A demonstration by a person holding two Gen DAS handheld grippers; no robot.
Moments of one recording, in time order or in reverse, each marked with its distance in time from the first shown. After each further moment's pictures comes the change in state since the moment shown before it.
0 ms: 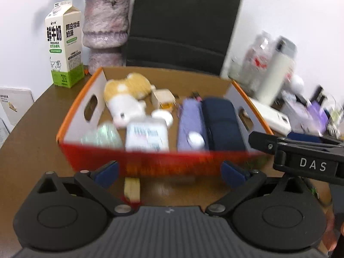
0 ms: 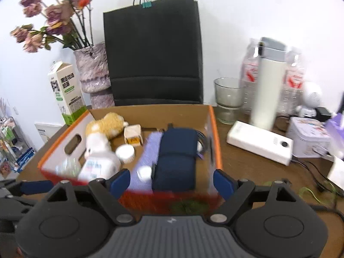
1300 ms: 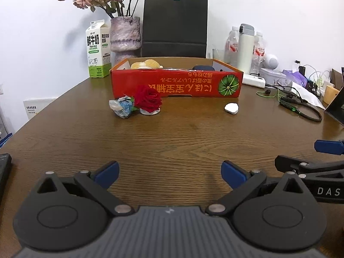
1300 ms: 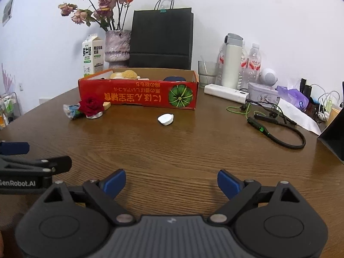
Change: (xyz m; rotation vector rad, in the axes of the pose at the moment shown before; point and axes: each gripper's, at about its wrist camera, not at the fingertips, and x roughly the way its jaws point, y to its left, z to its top) left arm -0.118 -0.004 -0.215 0.100 -0.201 0.082; right arm -0.152 0.018 -0.228 -0.094 -0.096 -0.085
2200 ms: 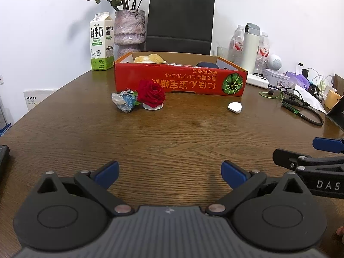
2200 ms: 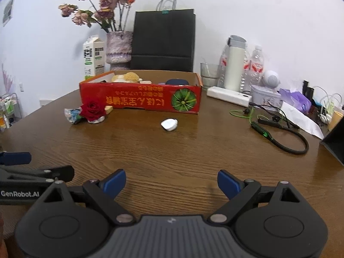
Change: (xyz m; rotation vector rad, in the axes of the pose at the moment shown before) left arm 0.003 0.009 0.000 -0.050 0.029 -0.013; right arm 0.005 0.005 0.010 -0.011 -0.009 0.013
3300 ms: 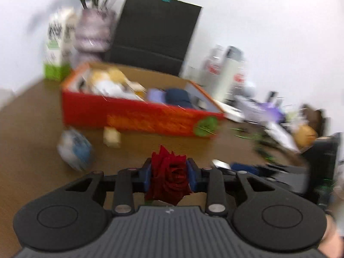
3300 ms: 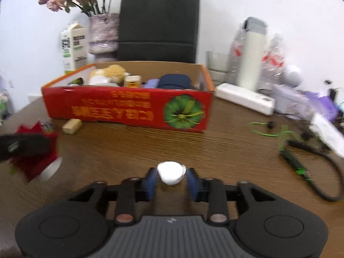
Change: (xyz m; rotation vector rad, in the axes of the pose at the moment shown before) left arm 0.067 0.015 0.084 -0.124 0.017 -0.341; right arm 0.128 -0.015 0.066 -0.011 0.078 -0.021
